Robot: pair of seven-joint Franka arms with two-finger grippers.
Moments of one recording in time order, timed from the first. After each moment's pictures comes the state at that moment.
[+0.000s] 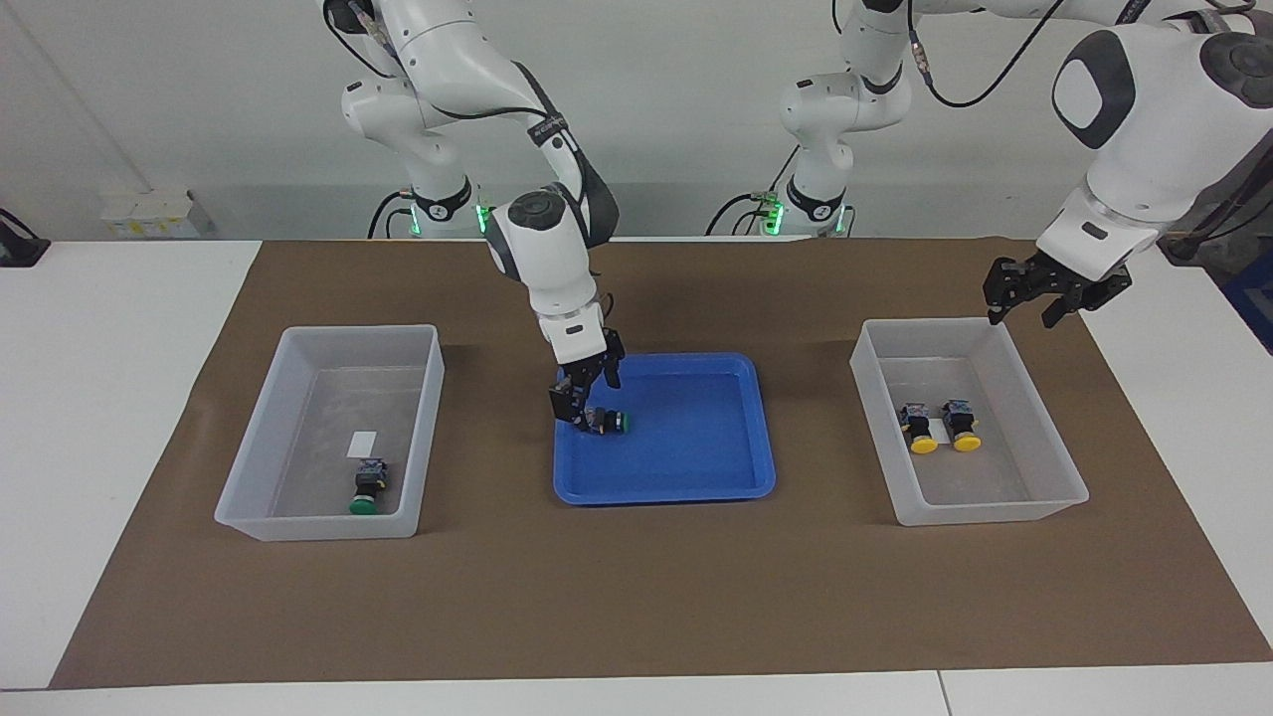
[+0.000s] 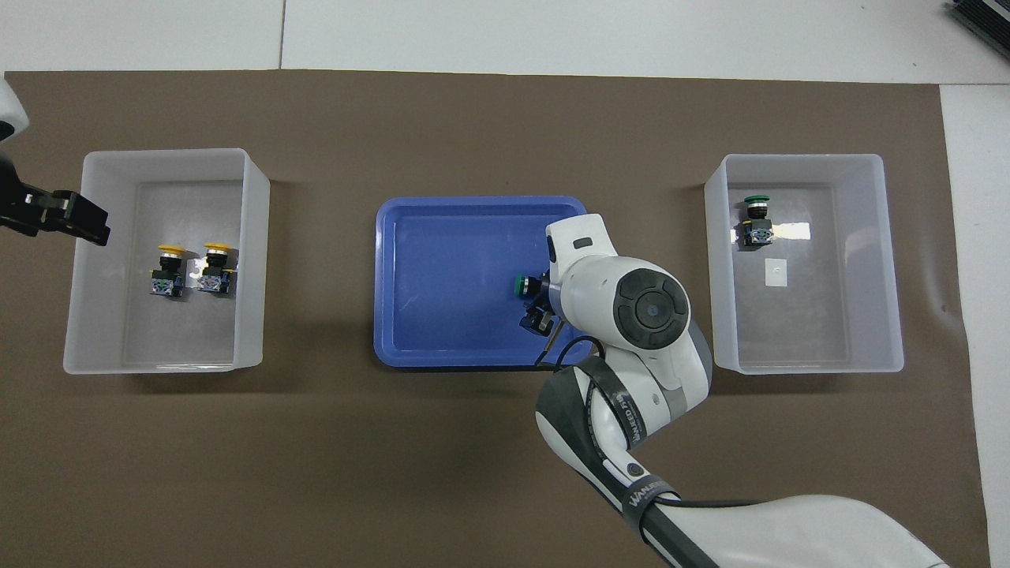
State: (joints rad) left arm 0.09 0.15 -0.10 -1.48 0.07 1.54 0.17; right arm 0.41 0.29 0.11 -2.03 0.02 2.61 -0.54
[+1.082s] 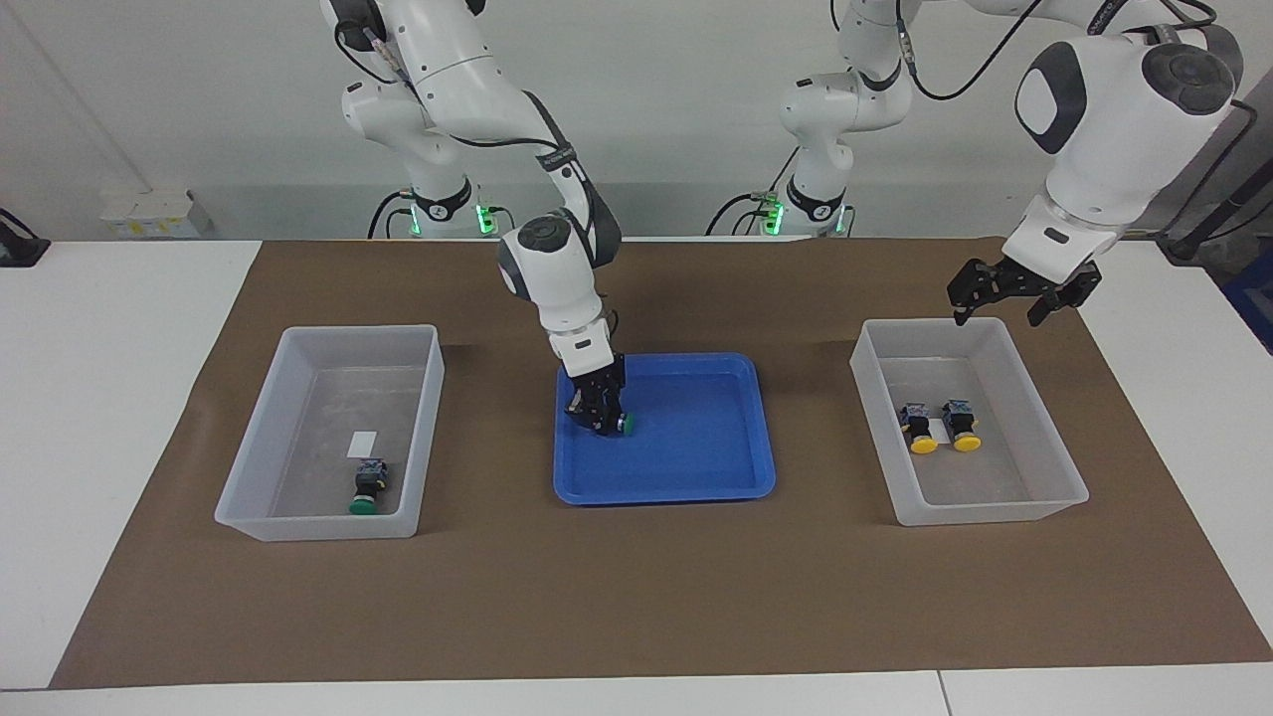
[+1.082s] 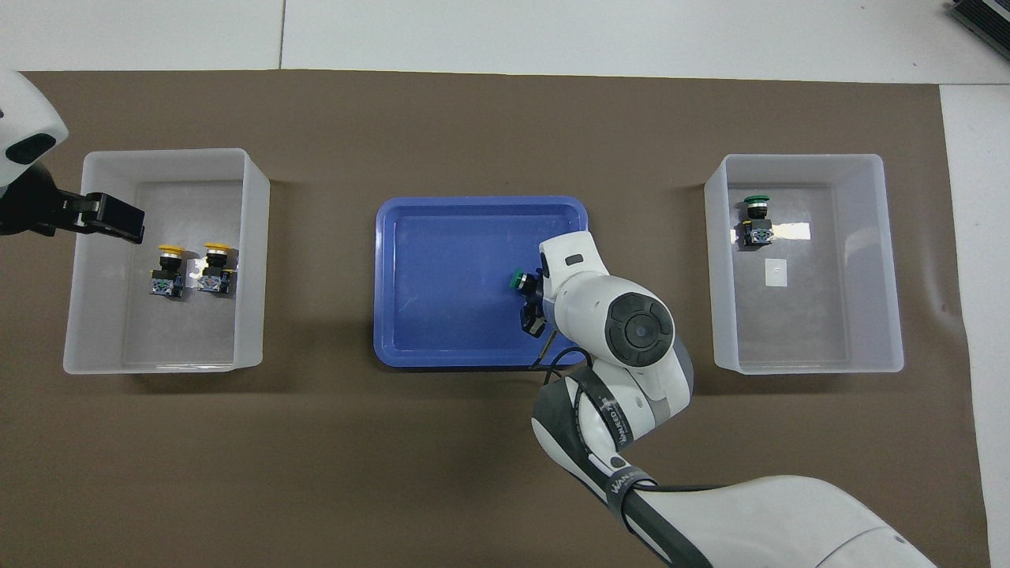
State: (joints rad) left arm 0.05 0.11 -0.11 -1.57 0.07 1.67 0.08; right arm 0.42 0.35 0.10 -2.08 0.02 2.79 -0.55
